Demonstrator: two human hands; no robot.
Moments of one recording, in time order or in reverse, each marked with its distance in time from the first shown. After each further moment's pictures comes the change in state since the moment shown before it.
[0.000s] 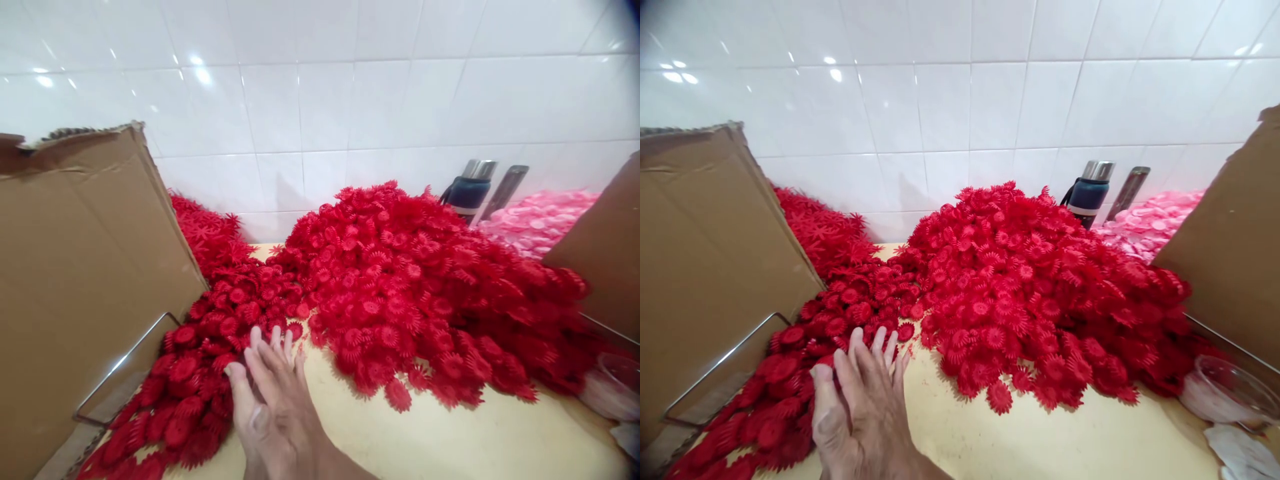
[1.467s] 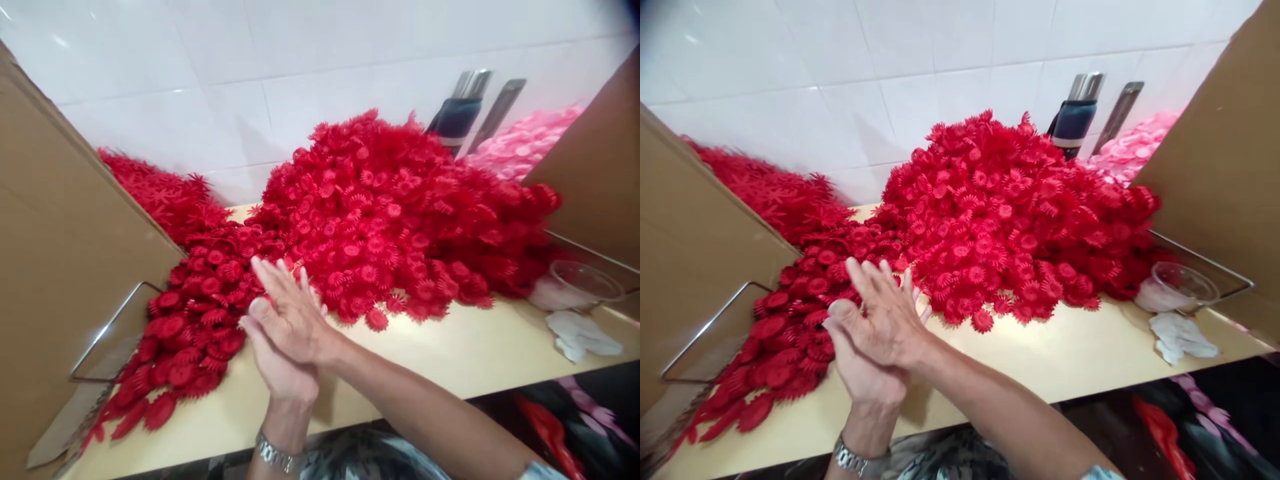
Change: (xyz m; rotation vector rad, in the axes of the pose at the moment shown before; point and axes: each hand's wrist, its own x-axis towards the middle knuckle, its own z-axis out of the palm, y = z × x) left_hand -0.019 -0.023 0.015 0.294 -0.136 0.013; right_hand 0.000 0.005 -0.027 -0.182 0.037 -0.032
